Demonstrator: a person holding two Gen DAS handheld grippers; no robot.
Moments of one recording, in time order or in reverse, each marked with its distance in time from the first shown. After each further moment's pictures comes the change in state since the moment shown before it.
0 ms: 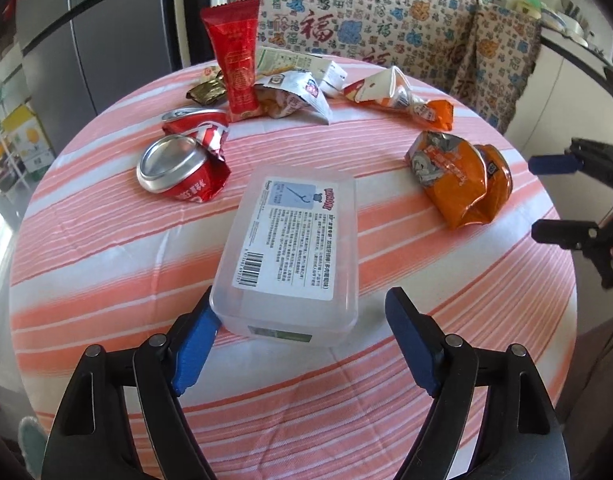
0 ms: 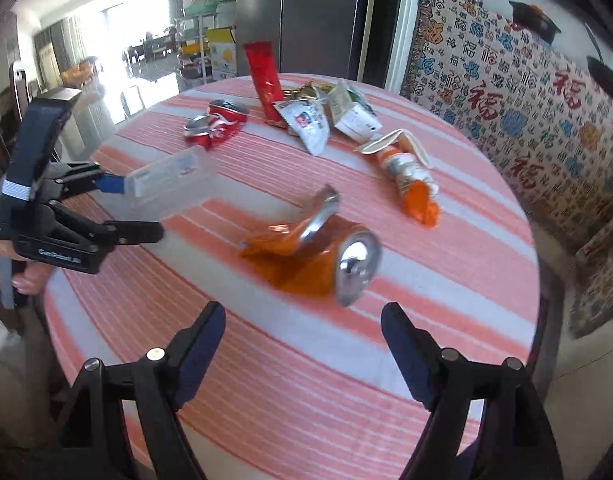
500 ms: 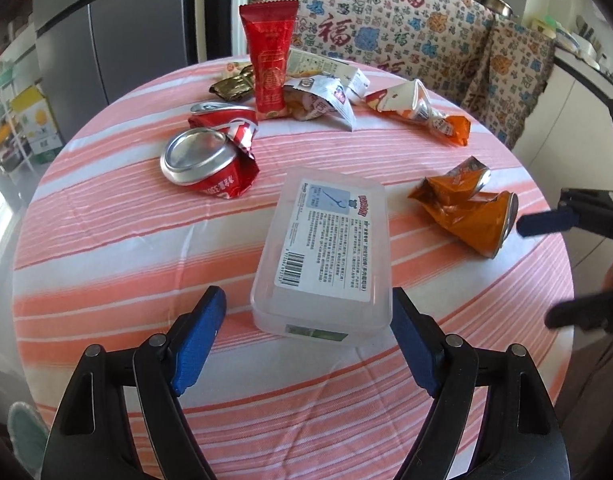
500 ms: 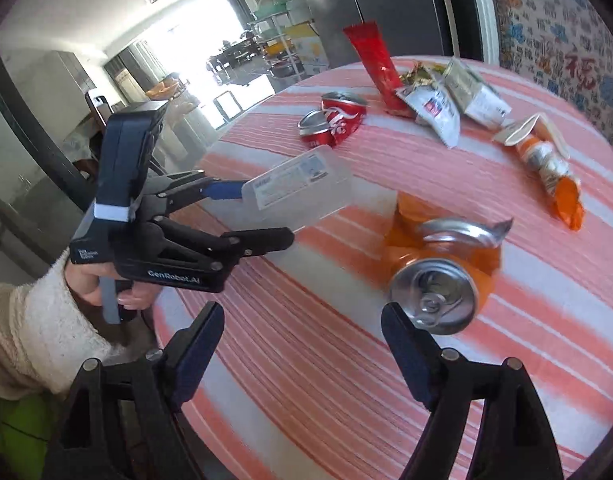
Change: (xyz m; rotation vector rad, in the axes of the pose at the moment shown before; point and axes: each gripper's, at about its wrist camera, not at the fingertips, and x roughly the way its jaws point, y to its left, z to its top) left arm -0.005 0.022 0.001 -0.077 -0.003 -0.021; right arm 0.020 0.018 0.010 0.039 0.007 0.433
